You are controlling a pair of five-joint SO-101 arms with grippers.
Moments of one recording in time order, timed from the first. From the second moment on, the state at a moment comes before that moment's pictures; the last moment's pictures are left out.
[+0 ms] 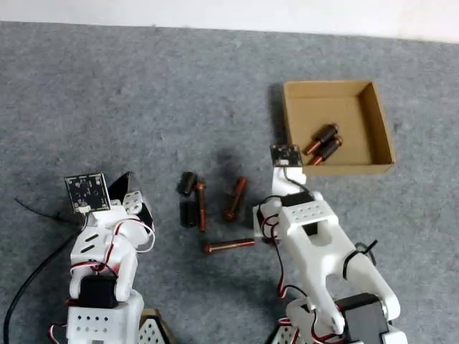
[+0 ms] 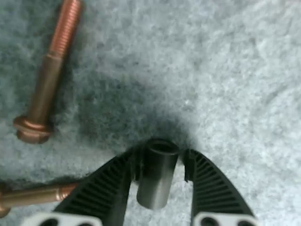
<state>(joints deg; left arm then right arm) -4.1 -103.8 94.7 40.4 17.6 -19.2 -15.2 57.2 45.9 -10.6</state>
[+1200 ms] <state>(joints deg) -4.1 -103.8 94.7 40.4 17.6 -18.5 -14.8 56.5 48.1 -1.9</state>
